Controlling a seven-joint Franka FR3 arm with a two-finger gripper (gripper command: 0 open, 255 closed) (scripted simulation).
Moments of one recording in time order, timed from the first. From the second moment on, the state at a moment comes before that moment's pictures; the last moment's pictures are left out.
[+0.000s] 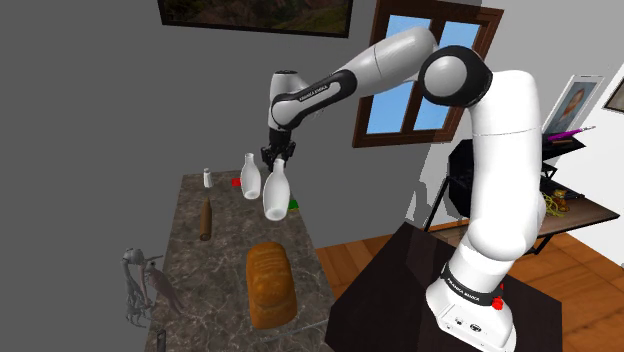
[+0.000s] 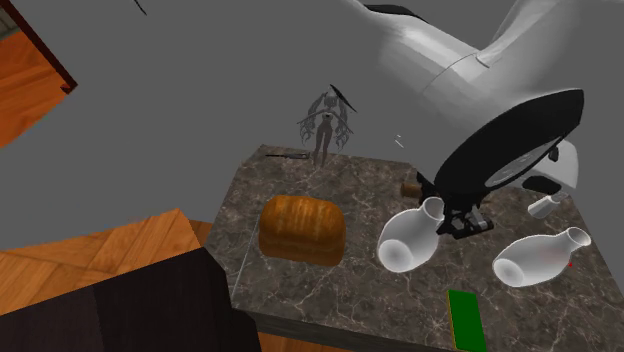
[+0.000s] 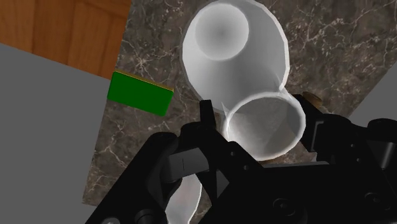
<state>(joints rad) -0.09 0.43 0.21 -1.73 -0.09 2.24 0.24</state>
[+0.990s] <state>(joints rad) -0.08 0.54 0.19 -1.78 -0.12 2.40 0.25</state>
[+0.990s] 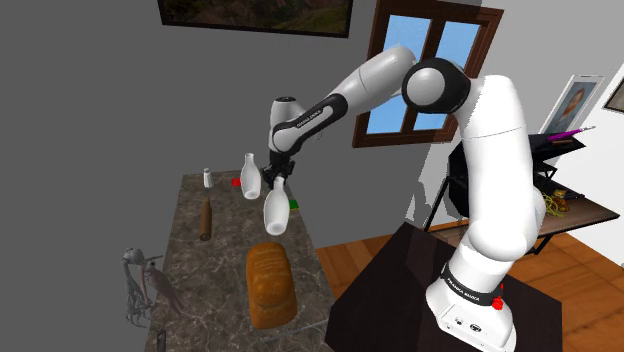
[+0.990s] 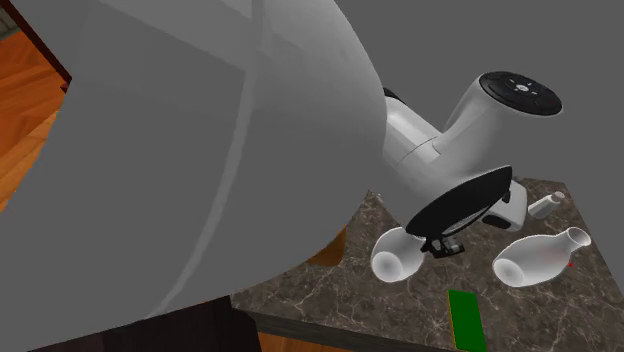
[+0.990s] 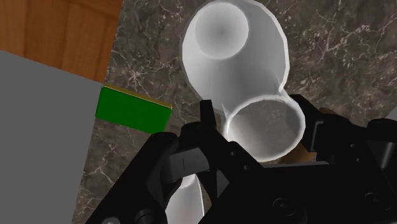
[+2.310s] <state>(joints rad) -0.07 0.64 0.17 -1.78 -0.15 2.50 0.27</state>
